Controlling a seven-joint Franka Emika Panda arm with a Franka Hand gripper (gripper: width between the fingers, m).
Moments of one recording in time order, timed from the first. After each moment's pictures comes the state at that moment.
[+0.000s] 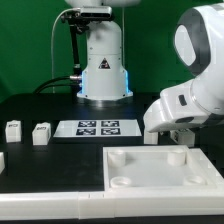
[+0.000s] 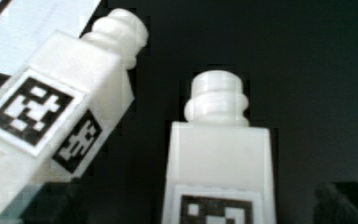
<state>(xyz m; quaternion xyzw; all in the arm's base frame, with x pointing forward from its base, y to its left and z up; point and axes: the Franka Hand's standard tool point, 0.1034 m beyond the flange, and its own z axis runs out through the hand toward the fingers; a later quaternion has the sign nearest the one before) 0.392 0.159 0.013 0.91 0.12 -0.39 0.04</state>
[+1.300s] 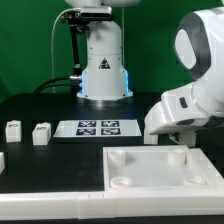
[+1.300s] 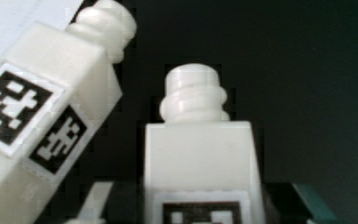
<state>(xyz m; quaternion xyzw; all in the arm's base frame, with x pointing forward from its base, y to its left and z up) 0.390 0.162 0.009 0.91 0.12 -0.39 0.04</state>
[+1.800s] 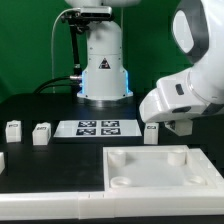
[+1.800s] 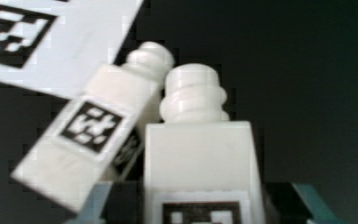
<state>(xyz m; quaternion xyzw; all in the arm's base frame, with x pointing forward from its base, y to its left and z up) 0.409 0.145 0.047 0.91 0.14 -0.40 0.04</state>
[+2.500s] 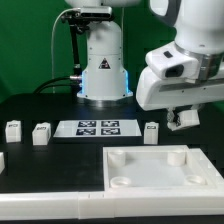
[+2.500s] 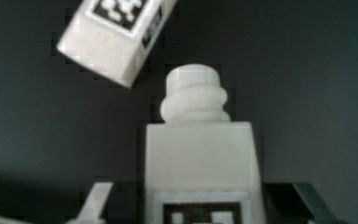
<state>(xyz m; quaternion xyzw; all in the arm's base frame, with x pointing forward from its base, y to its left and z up) 0.441 0.148 0.061 0.98 0.14 -0.13 0.00</state>
